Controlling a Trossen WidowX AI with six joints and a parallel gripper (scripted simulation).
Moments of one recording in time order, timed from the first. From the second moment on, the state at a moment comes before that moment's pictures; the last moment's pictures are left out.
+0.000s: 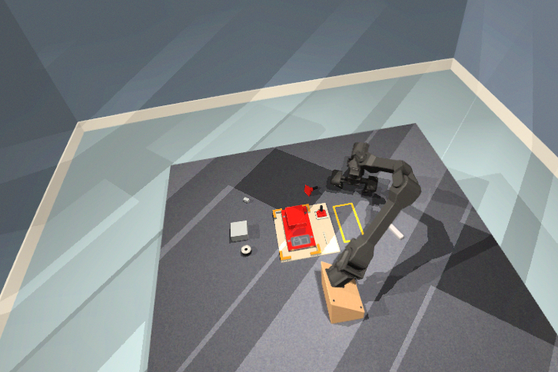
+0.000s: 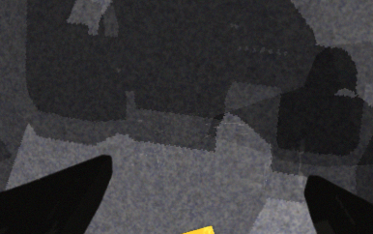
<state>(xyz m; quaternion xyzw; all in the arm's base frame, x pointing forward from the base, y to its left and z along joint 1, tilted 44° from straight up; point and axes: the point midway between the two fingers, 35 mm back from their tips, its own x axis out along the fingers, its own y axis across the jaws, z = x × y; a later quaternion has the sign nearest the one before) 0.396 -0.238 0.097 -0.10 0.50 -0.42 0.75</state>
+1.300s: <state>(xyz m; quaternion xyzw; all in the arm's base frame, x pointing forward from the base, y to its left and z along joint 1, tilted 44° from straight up) 0.357 0.007 -0.042 -0.20 0.67 -0.31 0.64</state>
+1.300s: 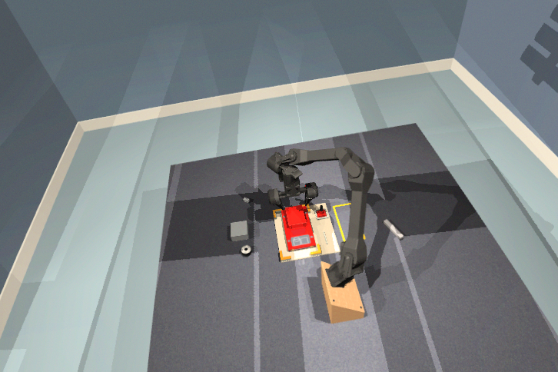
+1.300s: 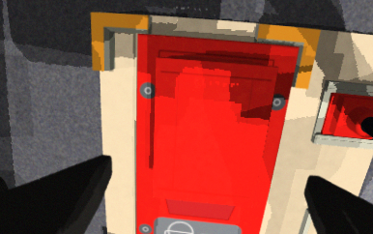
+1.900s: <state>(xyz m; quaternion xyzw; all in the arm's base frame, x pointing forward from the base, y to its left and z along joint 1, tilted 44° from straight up) 0.355 -0.004 -0.054 -0.20 0.67 -0.31 0.64</state>
